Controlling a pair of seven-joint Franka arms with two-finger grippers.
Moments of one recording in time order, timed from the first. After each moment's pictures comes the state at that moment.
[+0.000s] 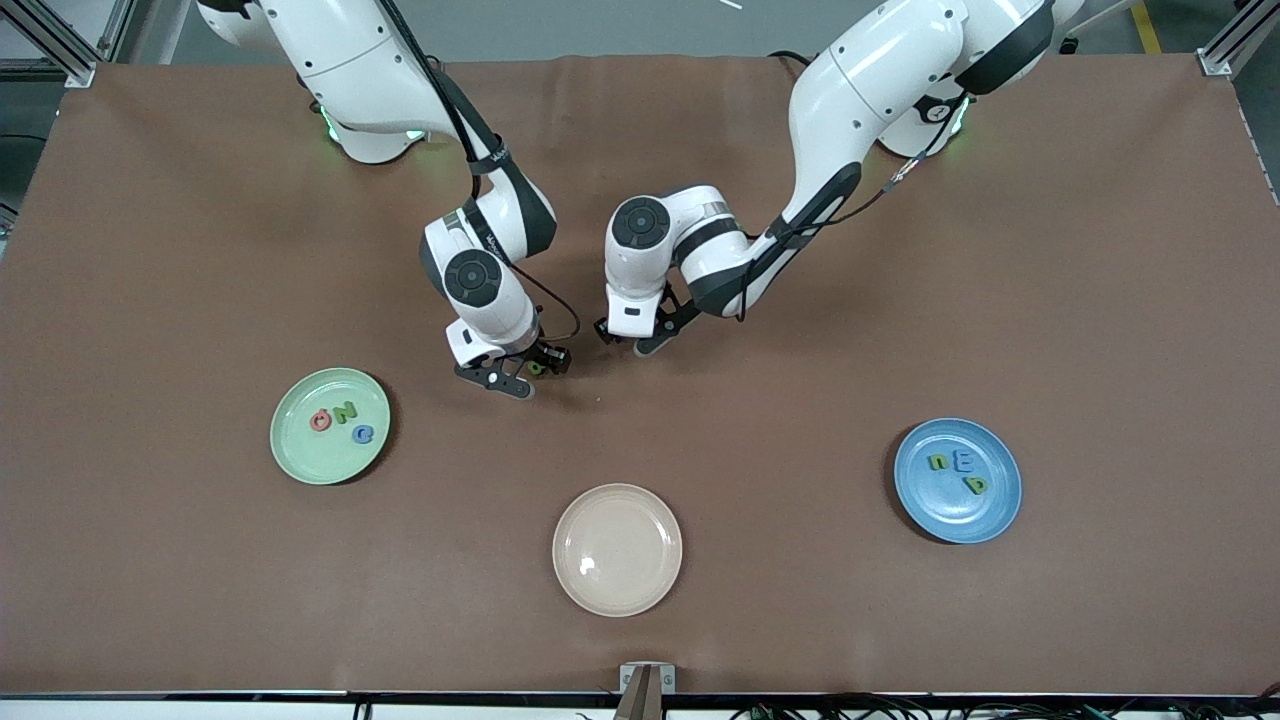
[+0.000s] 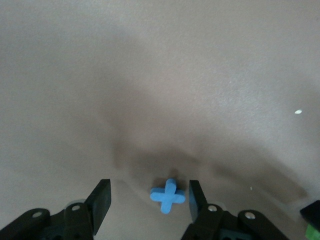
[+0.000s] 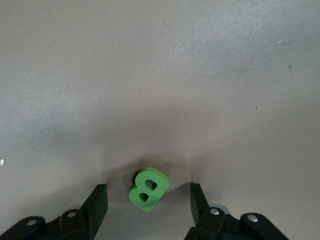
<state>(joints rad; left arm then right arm) -0.47 0.82 -0.50 -1.63 0.41 2.39 -1.82 0.62 0.55 -0.02 -2.01 0.13 2.55 0.84</state>
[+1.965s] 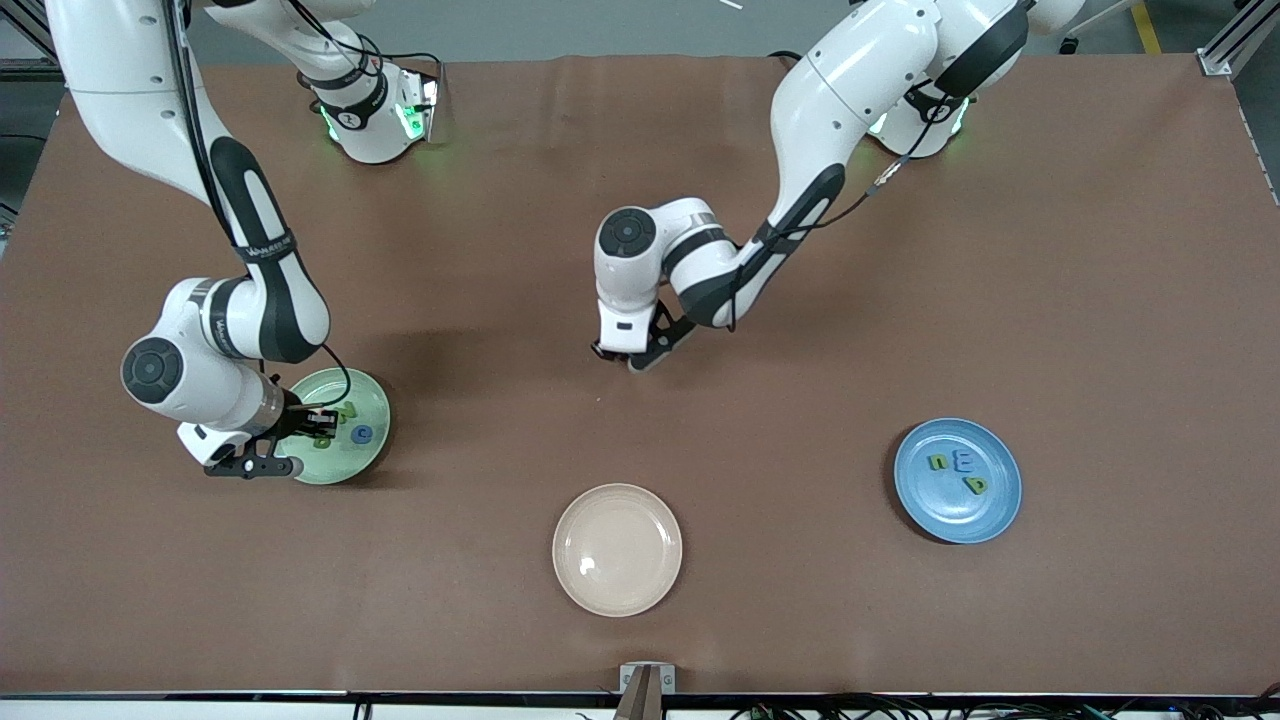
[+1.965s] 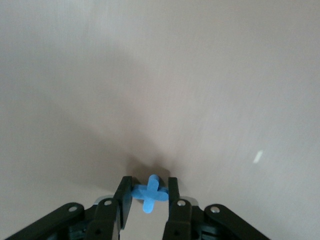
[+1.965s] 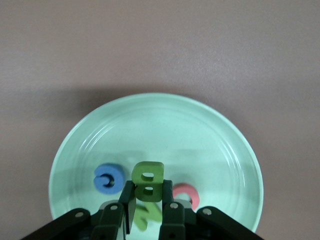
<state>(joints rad) -0.57 0.85 -0.34 -1.51 0.41 2.38 -1.83 0.14 0.55 -0.14 -1.88 0.13 2.38 -0.08</state>
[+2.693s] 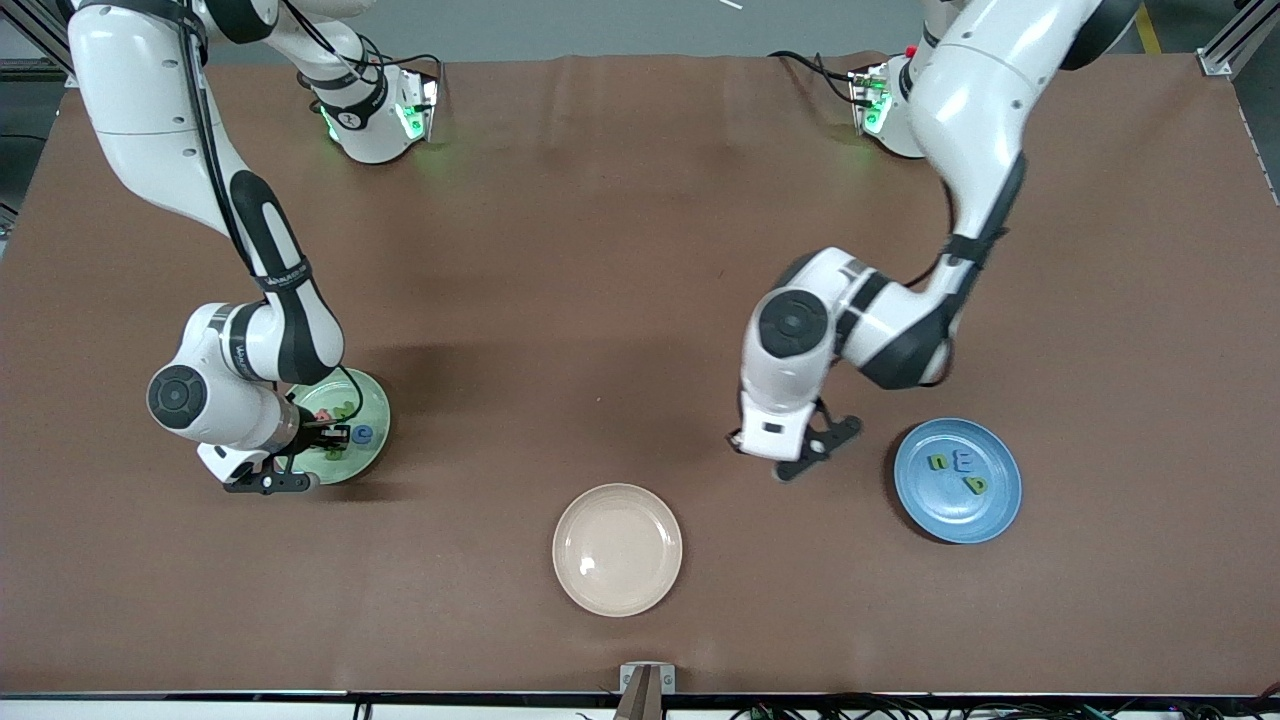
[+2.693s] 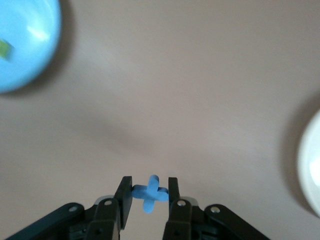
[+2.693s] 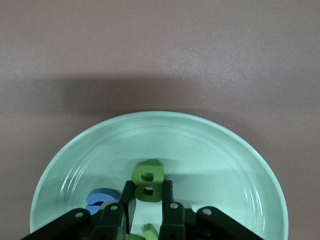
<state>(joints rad) -0.27 0.68 -0.29 -1.43 0.34 2.07 -1.18 0.14 0.63 -0.14 -1.82 0.13 2.37 -0.08</state>
